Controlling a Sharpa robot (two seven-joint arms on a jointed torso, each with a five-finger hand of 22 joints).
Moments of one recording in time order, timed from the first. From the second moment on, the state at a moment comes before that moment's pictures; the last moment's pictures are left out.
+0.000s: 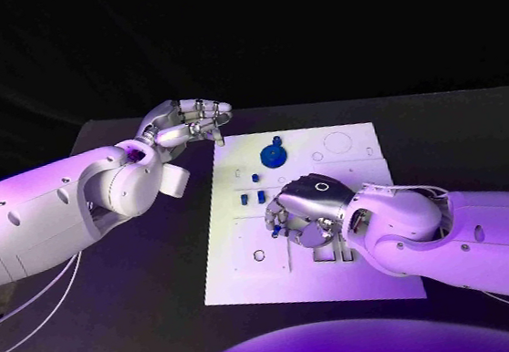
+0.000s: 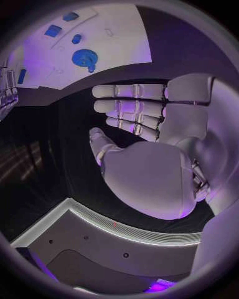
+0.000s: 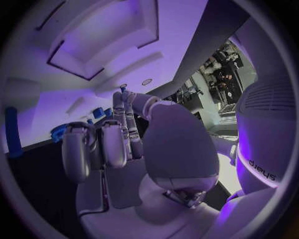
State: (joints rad) left arm 1.19 -0.93 -0.04 1.49 -0.14 -0.15 0.31; left_hand 1.43 -0.24 0.48 0.10 0.33 0.82 0.21 0.28 0.22 0.74 0.17 0.53 0.11 0.95 0.08 0.99 0.41 0.17 0.87 0.17 0.80 0.78; right arm 1.06 -0.65 -0.15 1.68 -1.74 -0.34 -0.12; right_hand 1.36 -0.16 0.67 0.00 0.10 1.03 0.13 0.33 0.36 1.26 0.06 0.16 0.21 1.47 -0.02 1.36 1.24 0.05 1.47 0.09 1.43 1.31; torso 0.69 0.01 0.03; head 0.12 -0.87
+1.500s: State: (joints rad) left arm 1.19 -0.94 -0.04 1.49 -0.14 -0.15 0.31; left_hand 1.43 -0.24 0.48 0.10 0.33 0.81 0.21 0.28 0.22 0.74 0.16 0.53 0.10 0.95 0.08 0.99 0.41 0.17 0.87 0.17 0.80 0.78; right arm 1.06 -0.63 -0.16 1.67 -1.76 -0.31 -0.14; right_hand 1.33 -0.16 0.66 -0.01 0.11 1.02 0.13 0.33 0.37 1.26 0.06 0.15 0.21 1.47 -0.02 1.36 1.23 0.05 1.47 0.09 1.42 1.31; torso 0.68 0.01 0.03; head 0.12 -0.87
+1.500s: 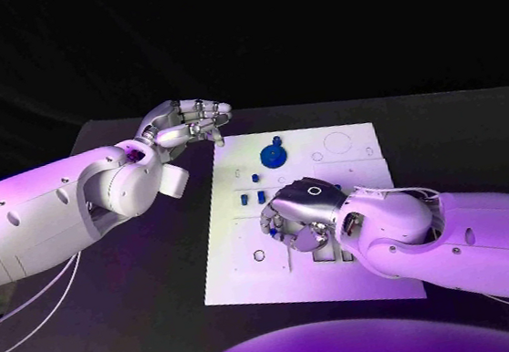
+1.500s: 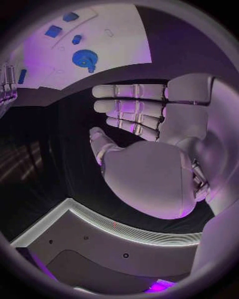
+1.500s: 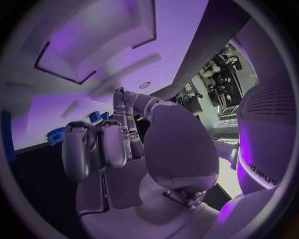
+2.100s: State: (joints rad) left arm 1.19 -0.94 -0.04 1.49 -0.14 -0.15 0.31; left_hand 1.43 -0.24 0.48 0.10 0.33 0.81 0.21 0.28 0.22 0.73 0.17 0.53 0.10 0.95 0.08 0.99 0.41 0.17 0.88 0.18 0.80 0.78; right arm 1.06 -0.63 -0.16 1.67 -1.78 -0.31 -0.15; right_hand 1.33 -0.16 0.65 -0.01 0.12 1.01 0.13 0.33 0.37 1.26 0.06 0.14 0.21 1.47 -0.02 1.36 1.23 0.05 1.47 0.09 1.42 1.31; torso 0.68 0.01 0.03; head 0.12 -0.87
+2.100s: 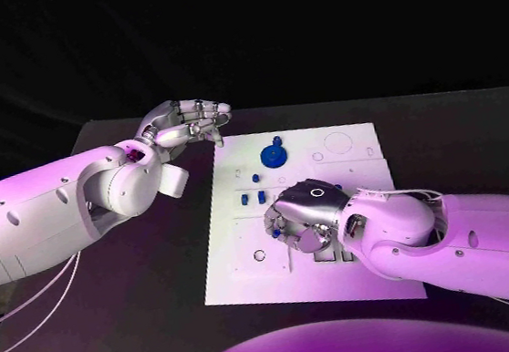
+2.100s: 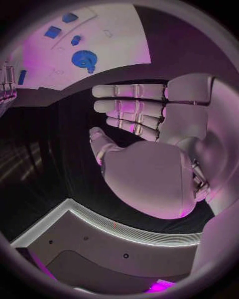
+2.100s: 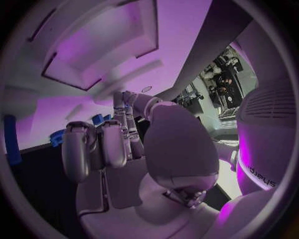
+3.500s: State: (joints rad) left arm 1.19 -0.94 -0.04 1.49 -0.14 -0.14 0.30; left_hand 1.43 -0.24 0.48 0.10 0.33 0.81 0.21 0.28 0.22 0.73 0.17 0.53 0.10 0.94 0.09 0.99 0.41 0.17 0.88 0.18 0.80 0.78; right arm 1.21 -0.94 -0.13 1.81 -1.66 -0.35 -0.15; right_hand 1.26 -0.24 0.51 0.05 0.15 0.81 0.19 0.18 0.31 1.05 0.12 0.08 0.16 1.47 0.03 1.31 1.16 0.05 1.44 0.13 1.27 1.31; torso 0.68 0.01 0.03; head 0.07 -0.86
